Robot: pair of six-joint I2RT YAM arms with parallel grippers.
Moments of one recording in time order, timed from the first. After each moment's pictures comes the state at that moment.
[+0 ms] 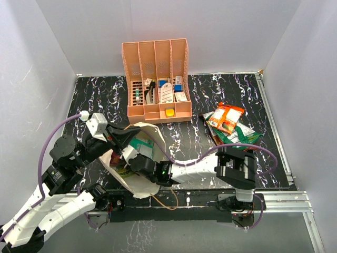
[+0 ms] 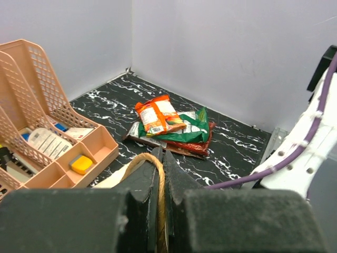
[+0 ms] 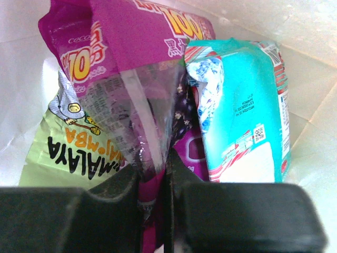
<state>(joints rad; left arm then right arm) -0.77 0.55 0.92 -0.23 0.20 -0.14 1.37 1.82 1.11 0.24 0.44 0.05</state>
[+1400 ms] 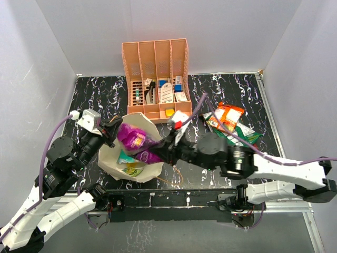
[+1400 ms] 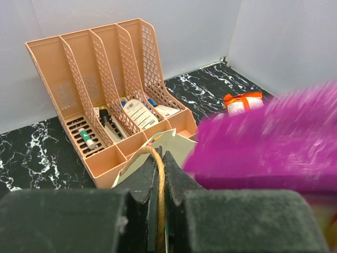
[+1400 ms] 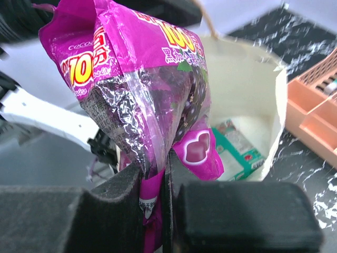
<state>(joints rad) -0.77 0.53 0.97 -0.37 -0.20 -0.02 1.38 1.06 1.21 -0.21 0.28 0.25</state>
